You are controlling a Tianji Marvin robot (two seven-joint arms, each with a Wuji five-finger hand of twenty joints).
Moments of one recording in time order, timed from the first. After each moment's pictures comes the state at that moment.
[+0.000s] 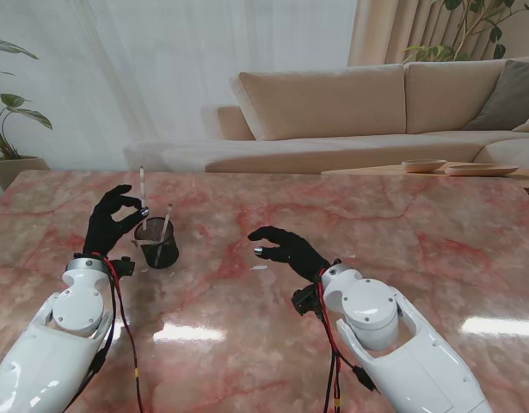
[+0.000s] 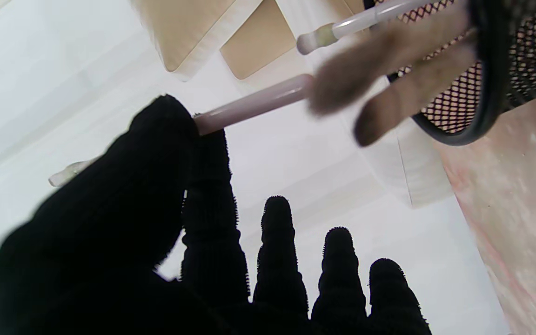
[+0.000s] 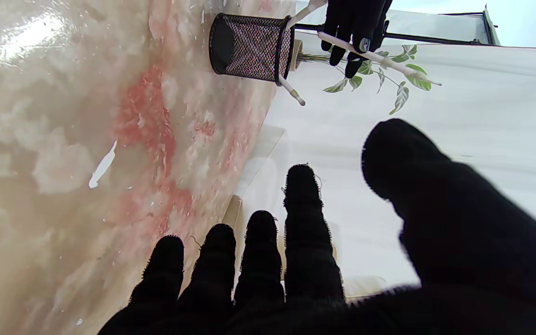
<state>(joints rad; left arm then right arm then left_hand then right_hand) 1.42 -1.23 -1.42 -1.21 0.10 -0.36 0.27 -1.48 -1.18 1.09 -1.65 0.12 0.21 0.10 0.69 -0.58 0.70 -0.24 0.86 -0.30 0.76 0.59 0.35 -0.09 0.41 0.52 0.09 0.04 0.25 0.64 -0.04 -0.01 0.10 0.37 0.42 -0.56 0.94 -0.10 0.53 -0.04 0.31 0.56 0.25 -0.08 0.24 0.43 0.13 -0.12 0.19 0.48 -0.06 -0.10 0.31 0.75</state>
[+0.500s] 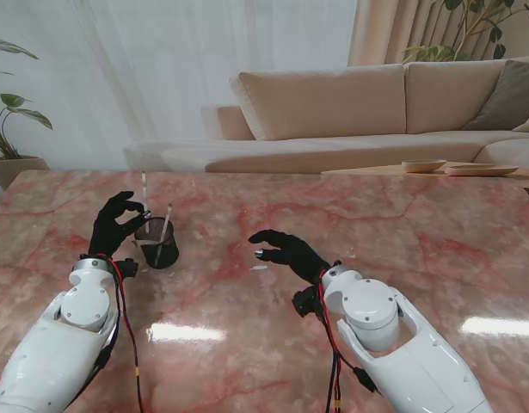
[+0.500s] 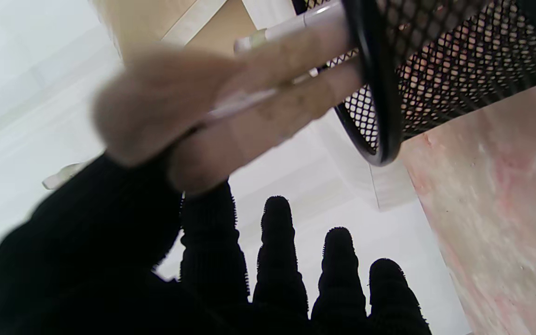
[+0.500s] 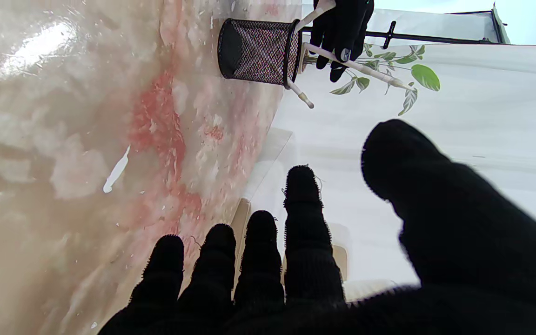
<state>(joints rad) 1.34 -1.24 -1.38 -1.06 0.09 -0.37 0.29 -1.48 -1.18 1.09 -1.64 0.13 0.23 0.11 0.68 -0.58 0.70 -0.24 0.86 -0.32 0.76 0.55 0.35 -0.09 0.41 0.51 0.09 0.04 0.25 0.64 -0.04 -0.01 0.10 0.37 0.41 -0.56 0.94 -0.10 0.53 -0.04 0.31 0.56 0.25 -0.08 0.24 0.43 0.13 -0.12 0.19 0.48 -0.06 -0.10 0.33 0.75</state>
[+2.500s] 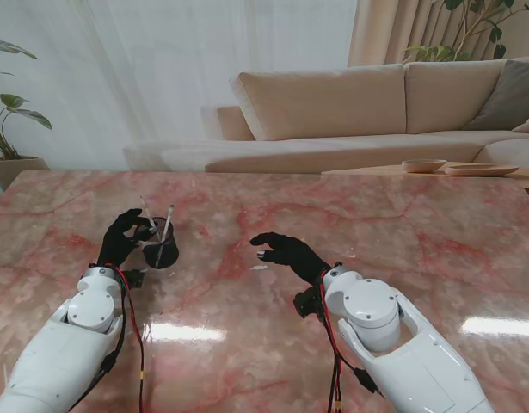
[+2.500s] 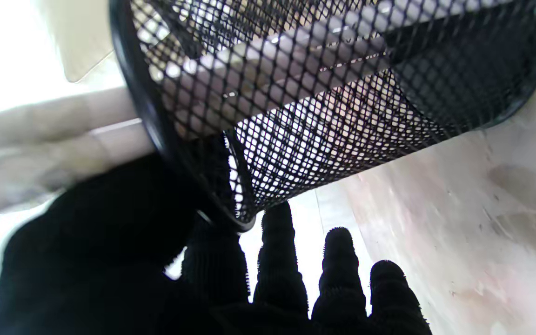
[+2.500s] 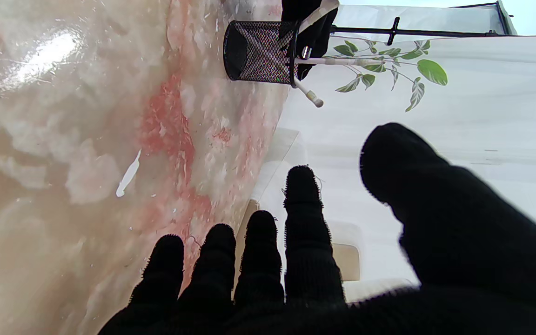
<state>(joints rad) 1.29 -1.26 -1.35 -0.90 0.02 -0.36 0.23 -1.48 -1.17 1.09 -1.63 0.16 0.25 0.12 0.71 -0.60 0.80 -0.24 0.86 -0.30 0.78 0.21 0.35 -0.10 0.40 0.49 0.09 0.04 0.25 0.63 -0.04 -0.01 0.09 0.32 0.40 -0.55 0.96 -0.10 0.53 -0.04 0.31 0.56 0.25 -0.08 0.24 0.43 0.13 -0.12 0.19 0.48 -0.06 -0.10 0.34 0.75</state>
